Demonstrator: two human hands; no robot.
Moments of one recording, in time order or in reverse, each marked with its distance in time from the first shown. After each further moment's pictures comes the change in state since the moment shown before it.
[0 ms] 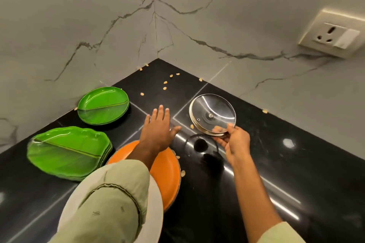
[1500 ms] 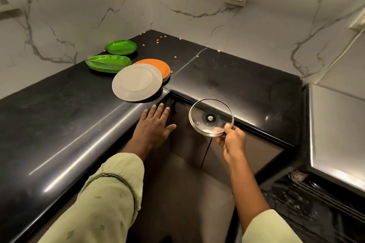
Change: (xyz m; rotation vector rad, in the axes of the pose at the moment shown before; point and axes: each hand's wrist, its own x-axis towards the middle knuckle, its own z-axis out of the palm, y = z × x) left_hand -0.557 0.048 0.055 0.081 0.063 0.206; right_hand -0.453 0.157 -0.323 -0.004 0.131 -0.123
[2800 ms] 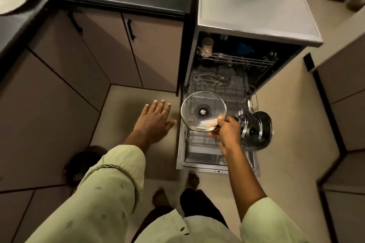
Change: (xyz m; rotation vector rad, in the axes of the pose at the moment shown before) left_hand -0.322 0.266 0.151 -0.016 -0.381 0.474; right_hand -0.265 0.127 -0.419 -0.103 0.405 0.179
